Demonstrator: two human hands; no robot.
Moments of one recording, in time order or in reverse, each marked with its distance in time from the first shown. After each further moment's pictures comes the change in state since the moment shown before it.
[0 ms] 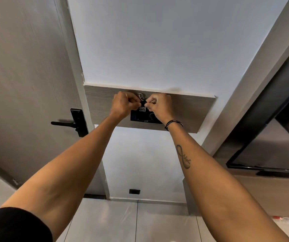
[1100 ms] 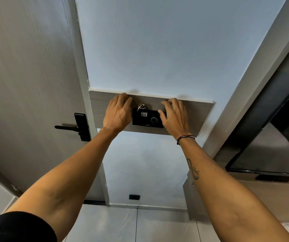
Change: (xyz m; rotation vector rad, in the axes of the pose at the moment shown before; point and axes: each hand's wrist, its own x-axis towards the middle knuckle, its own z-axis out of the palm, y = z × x) left_hand -0.040 -0.007 -0.016 0.756 0.258 0.420; right_hand -0.041 0.023 -0.033 -0.610 0.210 -0.296
